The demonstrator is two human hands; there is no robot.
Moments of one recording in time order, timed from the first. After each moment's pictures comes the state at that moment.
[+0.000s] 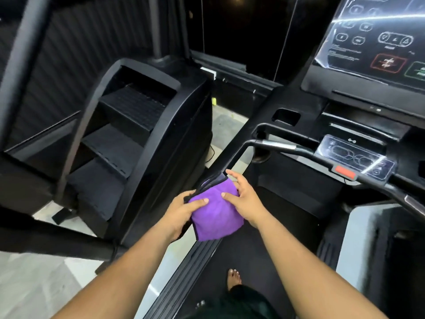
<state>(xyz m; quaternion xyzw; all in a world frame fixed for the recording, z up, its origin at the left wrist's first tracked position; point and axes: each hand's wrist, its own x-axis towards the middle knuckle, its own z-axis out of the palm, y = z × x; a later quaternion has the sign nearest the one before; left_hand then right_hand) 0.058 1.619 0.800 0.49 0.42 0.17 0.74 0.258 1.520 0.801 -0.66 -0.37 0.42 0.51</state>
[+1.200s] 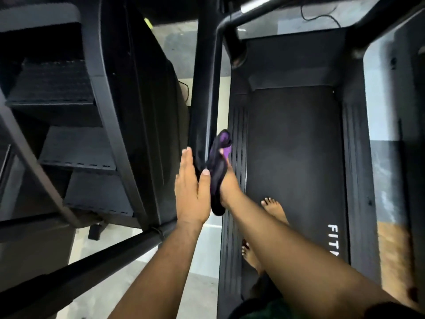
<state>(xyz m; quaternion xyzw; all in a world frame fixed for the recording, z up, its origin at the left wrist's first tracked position) 0.013 1.649 0.700 0.84 0.35 0.09 0.40 0.097 1.606 0.643 -0.47 0.19 0.46 0.73</state>
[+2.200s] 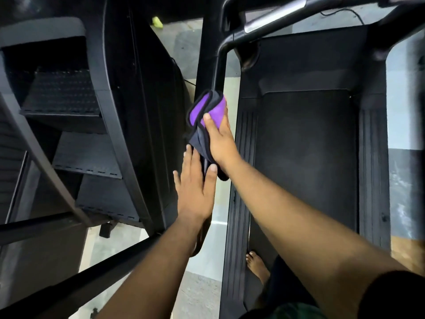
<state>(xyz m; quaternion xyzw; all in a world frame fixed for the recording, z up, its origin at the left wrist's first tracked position) 0.091 1.667 0.714 0.88 0.35 0.01 0.31 0.238 1.665 0.669 -0.62 -0.05 0.35 0.70</state>
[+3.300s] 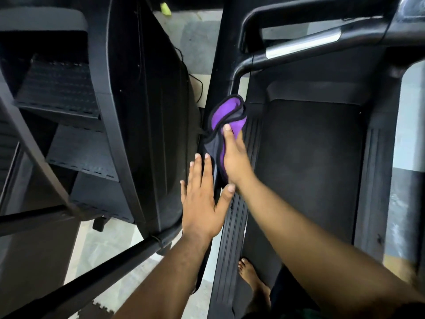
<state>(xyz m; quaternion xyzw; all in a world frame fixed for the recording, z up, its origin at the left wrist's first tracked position) 0.137 1.688 0.710 0.90 0.35 -0.03 0.28 0.277 1.679 0.672 -0.56 0.04 0.40 0.72</state>
